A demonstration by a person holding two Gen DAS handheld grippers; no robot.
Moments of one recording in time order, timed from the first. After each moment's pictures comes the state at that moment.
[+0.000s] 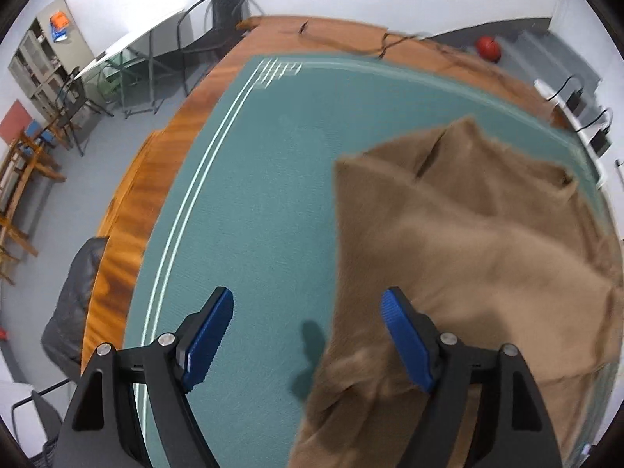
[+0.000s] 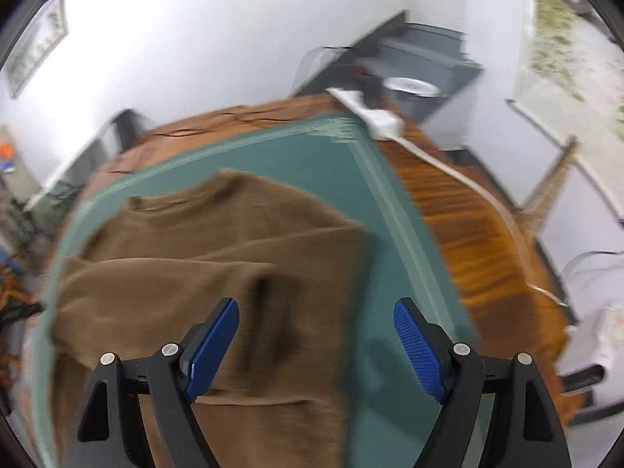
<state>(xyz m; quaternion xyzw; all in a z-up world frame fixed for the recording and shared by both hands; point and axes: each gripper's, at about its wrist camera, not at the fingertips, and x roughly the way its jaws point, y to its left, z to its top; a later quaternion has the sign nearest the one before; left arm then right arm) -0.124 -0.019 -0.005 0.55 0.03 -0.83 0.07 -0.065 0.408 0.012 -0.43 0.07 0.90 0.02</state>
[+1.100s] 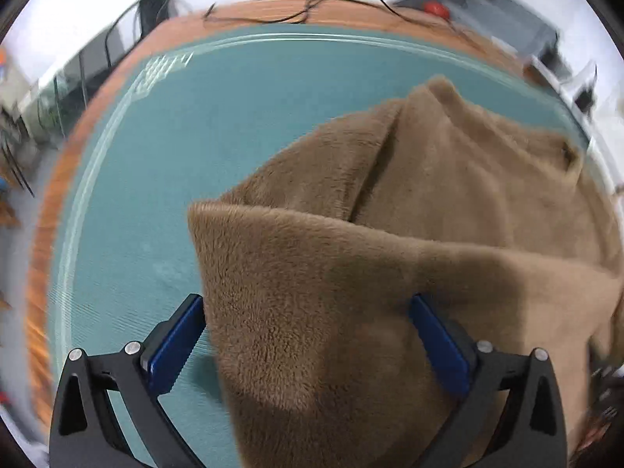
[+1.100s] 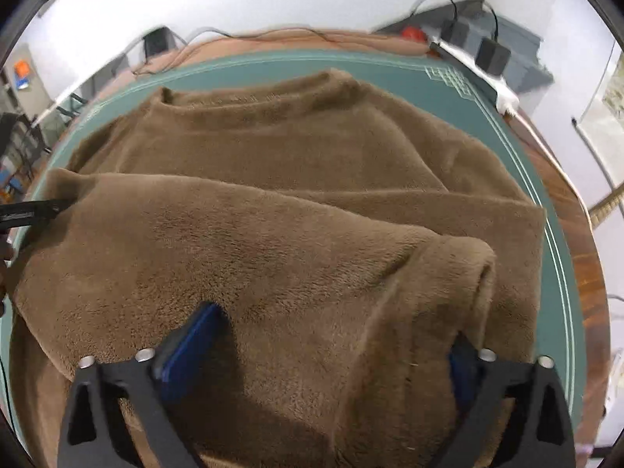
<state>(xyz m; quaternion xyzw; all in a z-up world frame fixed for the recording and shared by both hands) -0.218 0.013 -0.090 0.57 0.03 -0.82 -0.02 -0.134 0.313 -0.078 -0.52 -0.01 0.86 0.01</state>
